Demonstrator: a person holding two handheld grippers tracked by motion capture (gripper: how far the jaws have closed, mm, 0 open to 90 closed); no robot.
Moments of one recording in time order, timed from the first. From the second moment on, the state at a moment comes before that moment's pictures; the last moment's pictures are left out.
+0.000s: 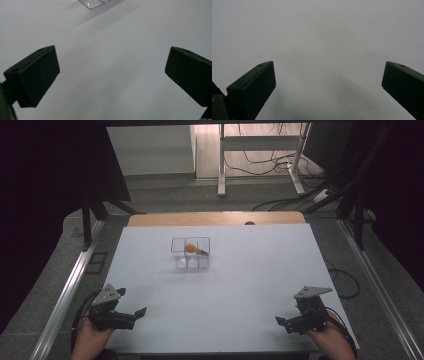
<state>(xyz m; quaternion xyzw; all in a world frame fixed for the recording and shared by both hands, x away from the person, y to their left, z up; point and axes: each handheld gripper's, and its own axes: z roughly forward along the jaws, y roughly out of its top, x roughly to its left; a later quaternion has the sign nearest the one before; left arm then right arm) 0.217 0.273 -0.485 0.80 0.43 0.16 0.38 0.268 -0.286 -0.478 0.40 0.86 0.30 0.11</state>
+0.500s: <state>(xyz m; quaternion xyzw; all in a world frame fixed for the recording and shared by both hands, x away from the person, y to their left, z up) 0.210 0.281 -0.491 0.81 0.44 0.16 0.36 0.268 -0.286 -0.479 0.40 0.86 0.30 0.11</state>
